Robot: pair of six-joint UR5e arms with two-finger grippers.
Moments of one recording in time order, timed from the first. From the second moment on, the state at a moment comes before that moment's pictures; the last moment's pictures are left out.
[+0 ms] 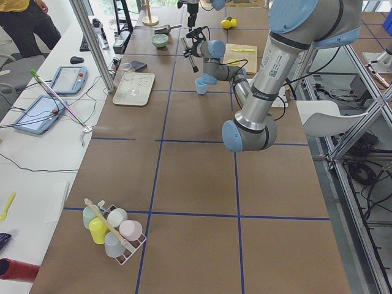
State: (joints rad) left arm -0.43 -2.15 -1.74 -2.69 -1.38 -0.53; right arm 0.99 -1.46 2.03 -1.53 2.18 1.02
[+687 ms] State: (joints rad) left arm -0.31 -2.13 -1.57 -3.12 -1.05 -0.37; right arm 1.01 -1.46 2.01 -1.53 2.19 1.01
